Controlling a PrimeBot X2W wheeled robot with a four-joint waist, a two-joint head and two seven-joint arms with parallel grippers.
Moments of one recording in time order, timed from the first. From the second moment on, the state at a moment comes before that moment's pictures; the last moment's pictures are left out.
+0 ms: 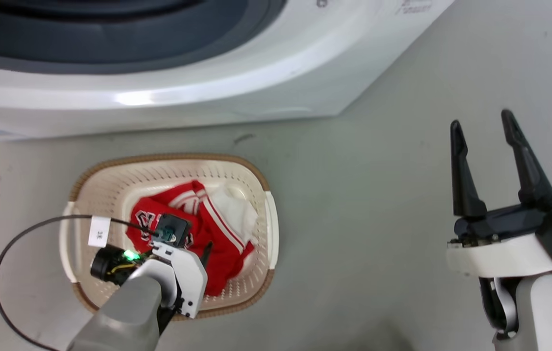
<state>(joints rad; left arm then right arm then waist) -0.73 0.19 -0.91 1.26 -0.63 -0.13 -0.22 -0.23 -0.05 0.03 -0.08 0.01 0.13 -0.26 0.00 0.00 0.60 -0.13</state>
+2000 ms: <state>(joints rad) -0.98 0.29 -0.25 0.78 -0.22 -0.05 -0.09 -0.15 -0.05 0.05 -0.08 0.02 0.13 -0.26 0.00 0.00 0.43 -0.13</state>
